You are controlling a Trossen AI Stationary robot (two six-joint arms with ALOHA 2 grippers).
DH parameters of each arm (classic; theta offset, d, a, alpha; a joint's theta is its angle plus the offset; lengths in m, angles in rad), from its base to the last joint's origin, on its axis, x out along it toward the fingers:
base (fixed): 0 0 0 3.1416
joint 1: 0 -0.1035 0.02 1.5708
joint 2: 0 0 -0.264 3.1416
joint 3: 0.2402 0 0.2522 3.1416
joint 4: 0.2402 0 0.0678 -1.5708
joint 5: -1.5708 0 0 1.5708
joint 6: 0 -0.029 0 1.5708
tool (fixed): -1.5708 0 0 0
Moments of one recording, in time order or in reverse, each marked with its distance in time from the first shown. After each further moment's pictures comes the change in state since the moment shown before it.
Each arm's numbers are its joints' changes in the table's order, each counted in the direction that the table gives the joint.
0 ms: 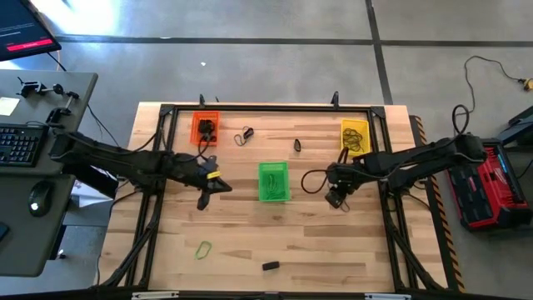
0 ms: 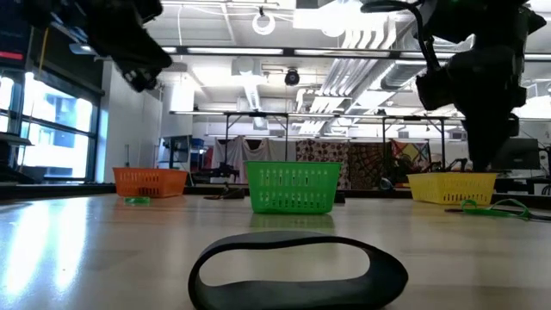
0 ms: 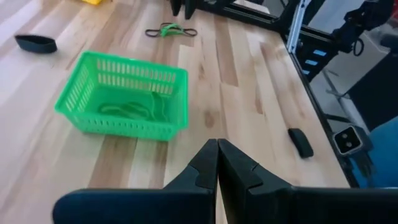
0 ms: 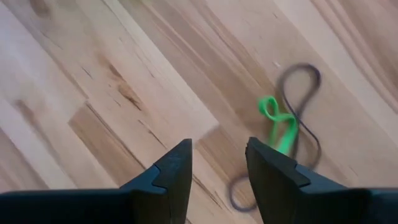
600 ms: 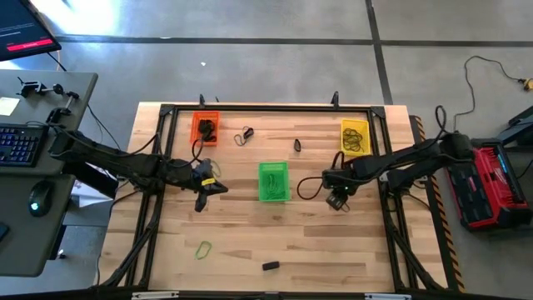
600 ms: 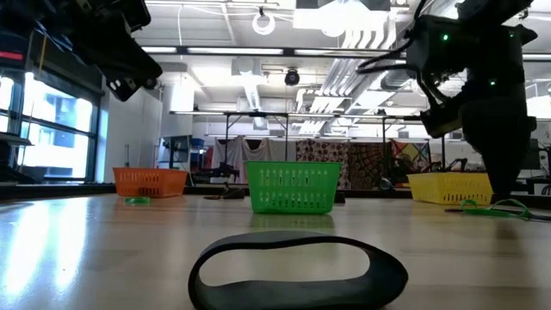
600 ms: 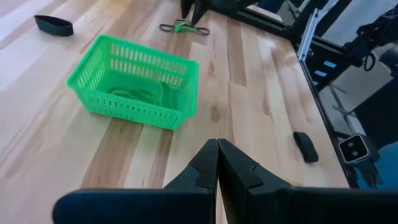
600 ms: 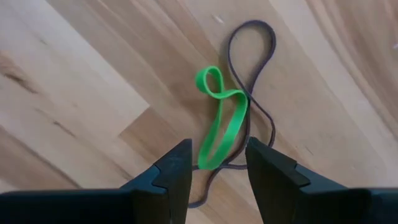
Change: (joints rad) left arm 0.067 -0.068 -0.084 -0.029 -0.112 0.110; right arm 0.000 0.168 0.000 0.093 0.043 0.026
